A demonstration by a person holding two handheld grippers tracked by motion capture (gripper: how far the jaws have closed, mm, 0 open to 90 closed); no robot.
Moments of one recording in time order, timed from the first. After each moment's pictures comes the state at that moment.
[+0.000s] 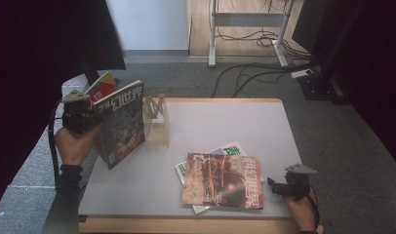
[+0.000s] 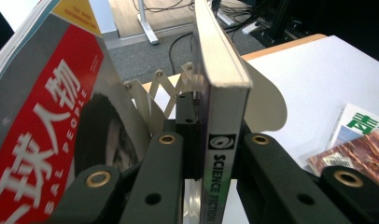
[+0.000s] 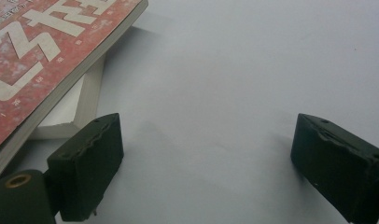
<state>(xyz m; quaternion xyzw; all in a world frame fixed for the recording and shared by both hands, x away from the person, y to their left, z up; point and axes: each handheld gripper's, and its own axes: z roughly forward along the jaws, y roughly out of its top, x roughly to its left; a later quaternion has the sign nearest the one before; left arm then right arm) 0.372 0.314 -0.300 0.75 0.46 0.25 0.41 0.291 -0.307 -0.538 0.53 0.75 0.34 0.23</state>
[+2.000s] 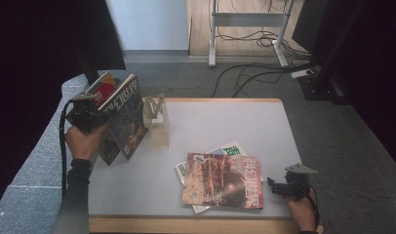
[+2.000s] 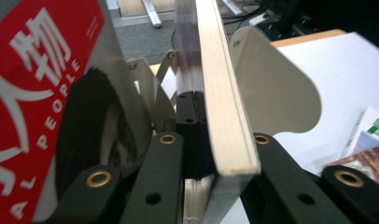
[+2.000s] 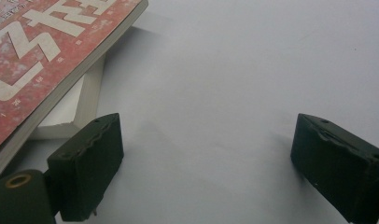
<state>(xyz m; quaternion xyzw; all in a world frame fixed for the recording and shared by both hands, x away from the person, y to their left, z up) 0.397 0.321 -0.330 0.74 0.50 0.22 0.39 0.291 -0.307 -0.538 0.53 0.75 0.34 0.23</state>
